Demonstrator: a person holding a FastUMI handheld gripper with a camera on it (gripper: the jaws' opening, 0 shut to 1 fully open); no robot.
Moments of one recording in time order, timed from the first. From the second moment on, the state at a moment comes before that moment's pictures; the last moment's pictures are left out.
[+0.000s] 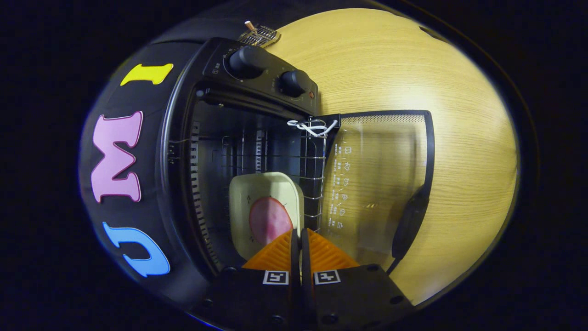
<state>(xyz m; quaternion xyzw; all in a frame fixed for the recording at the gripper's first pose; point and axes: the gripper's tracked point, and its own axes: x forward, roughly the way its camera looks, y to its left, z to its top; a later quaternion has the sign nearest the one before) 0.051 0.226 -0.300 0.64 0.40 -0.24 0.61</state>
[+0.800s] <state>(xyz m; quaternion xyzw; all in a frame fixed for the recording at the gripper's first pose) 0.018 0.198 -0.237 0.65 0.40 -0.11 0.63</state>
